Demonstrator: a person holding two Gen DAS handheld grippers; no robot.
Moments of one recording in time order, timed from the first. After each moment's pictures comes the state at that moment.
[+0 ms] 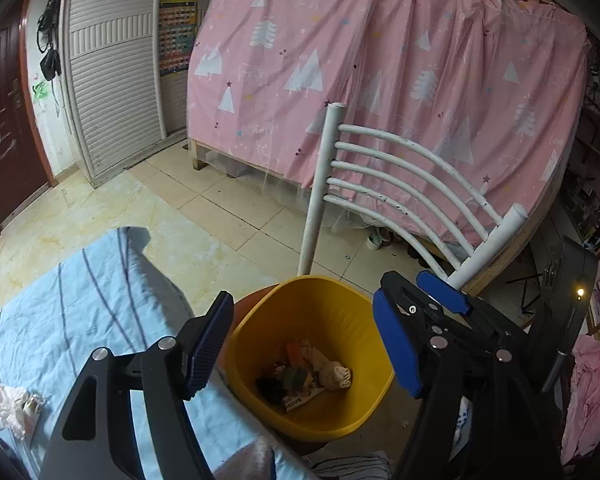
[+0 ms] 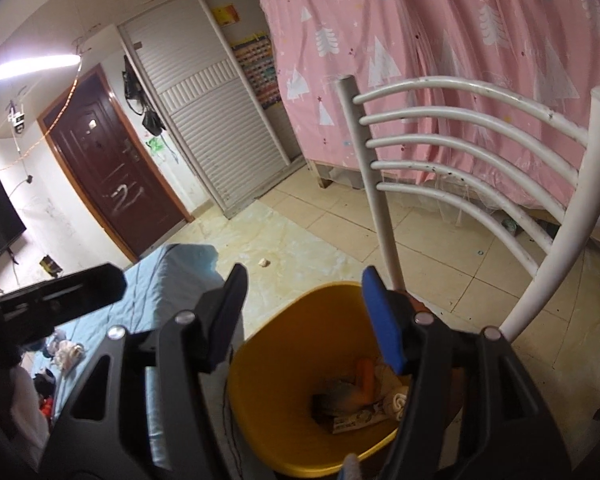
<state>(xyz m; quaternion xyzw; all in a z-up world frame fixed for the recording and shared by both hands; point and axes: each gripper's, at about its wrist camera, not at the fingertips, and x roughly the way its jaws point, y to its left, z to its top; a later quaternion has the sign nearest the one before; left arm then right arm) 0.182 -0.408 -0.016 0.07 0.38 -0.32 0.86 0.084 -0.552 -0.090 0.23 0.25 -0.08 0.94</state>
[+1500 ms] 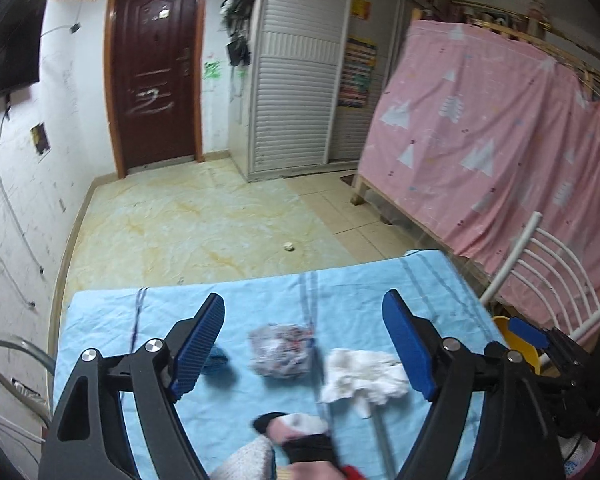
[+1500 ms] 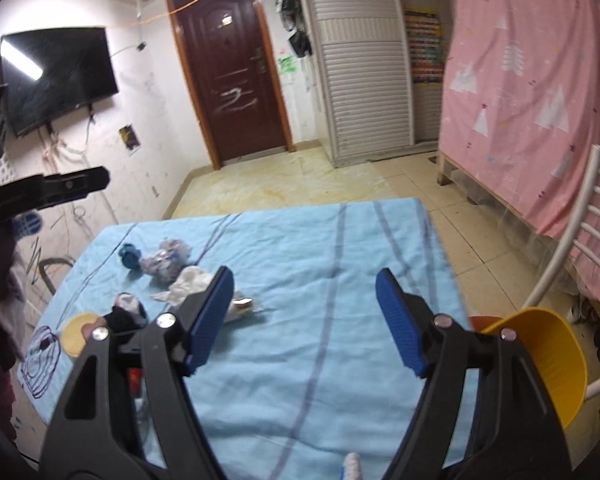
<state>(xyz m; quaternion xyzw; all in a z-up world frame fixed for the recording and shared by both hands) 0.226 -0.023 0.026 -0.03 0.34 -0.08 0.94 0.152 -0.265 -0.041 0.04 0.31 0.13 0.94</state>
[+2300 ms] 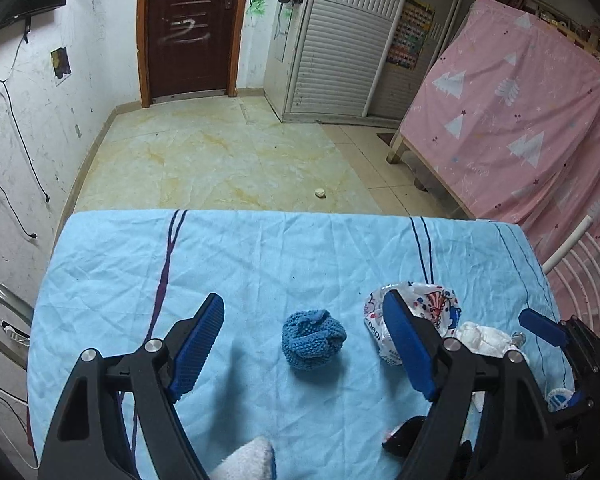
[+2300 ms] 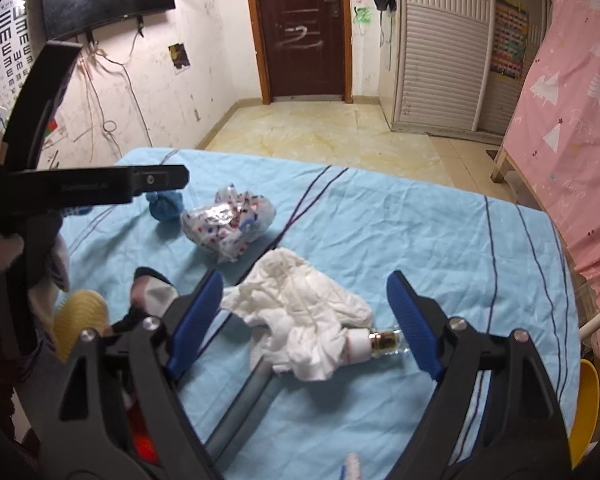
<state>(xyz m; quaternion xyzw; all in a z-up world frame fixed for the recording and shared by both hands) 0.281 0.052 -0.068 -0.08 0.44 -0.04 0.89 0.209 -0.162 -0.080 -0.05 0.39 0.21 0.90</state>
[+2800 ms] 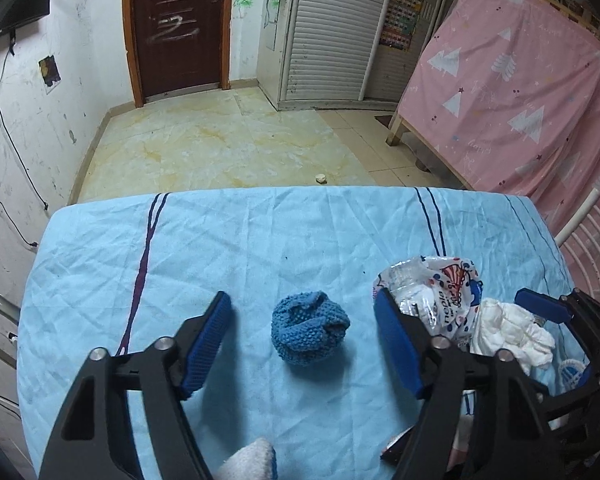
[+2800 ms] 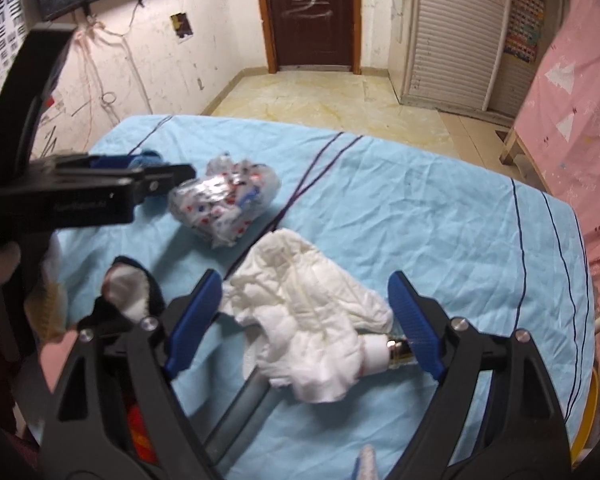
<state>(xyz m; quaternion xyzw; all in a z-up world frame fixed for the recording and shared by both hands) 0.284 0.034 -0.091 -0.04 0.45 -0.05 0.89 0.233 -0.152 -0.096 -0.06 0.44 0.21 0.87</state>
